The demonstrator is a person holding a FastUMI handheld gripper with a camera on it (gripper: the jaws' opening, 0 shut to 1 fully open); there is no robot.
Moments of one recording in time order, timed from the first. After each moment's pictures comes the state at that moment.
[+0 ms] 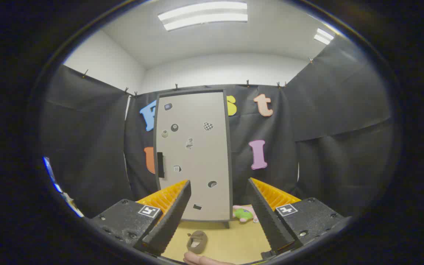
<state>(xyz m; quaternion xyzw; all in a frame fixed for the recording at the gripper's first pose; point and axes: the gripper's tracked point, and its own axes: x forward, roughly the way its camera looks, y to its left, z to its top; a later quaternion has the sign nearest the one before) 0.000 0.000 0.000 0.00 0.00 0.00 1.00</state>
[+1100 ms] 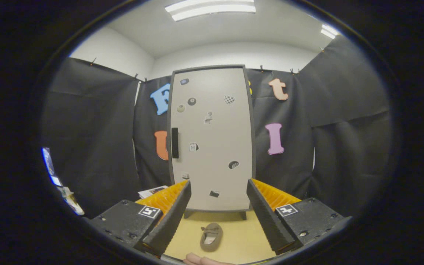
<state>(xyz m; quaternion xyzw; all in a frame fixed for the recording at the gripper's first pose) 0.058 0.049 -0.133 -0.02 0.06 0.01 1.00</state>
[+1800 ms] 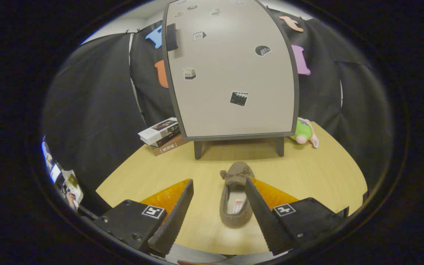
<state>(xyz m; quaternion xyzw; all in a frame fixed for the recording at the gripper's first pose) 0.125 0.116 -0.375 0.04 0.30 0.08 0.95</state>
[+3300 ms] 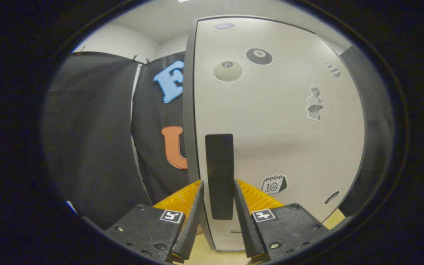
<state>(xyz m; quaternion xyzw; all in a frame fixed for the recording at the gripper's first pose) 0.389 0.260 -0.111 0.01 0.14 0.07 0.99</state>
